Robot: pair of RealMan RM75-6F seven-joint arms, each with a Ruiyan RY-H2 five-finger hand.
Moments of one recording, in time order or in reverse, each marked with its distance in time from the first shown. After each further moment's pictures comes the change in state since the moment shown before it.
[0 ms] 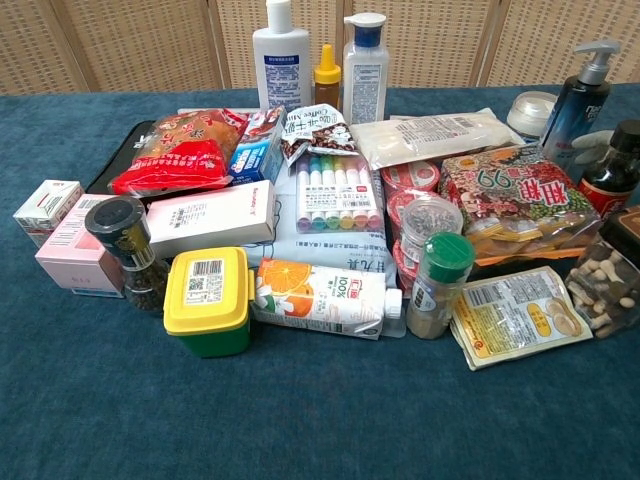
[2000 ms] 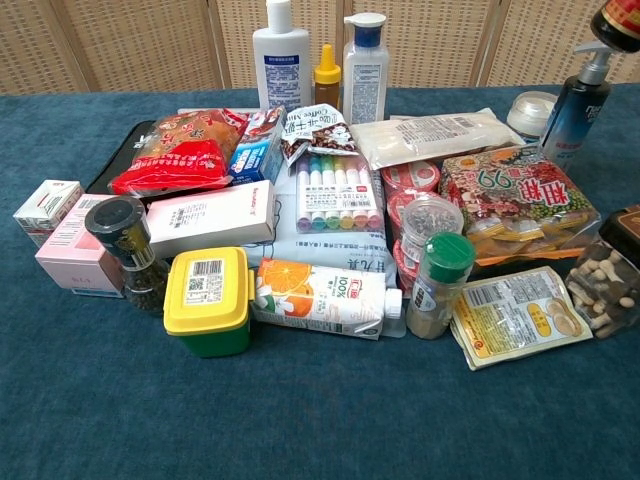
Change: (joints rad) left arm 0.001 -0.029 -0.006 0.067 0.033 0.007 -0.079; right arm 0.013 0.397 0.197 -0.481 0.113 0.144 0.031
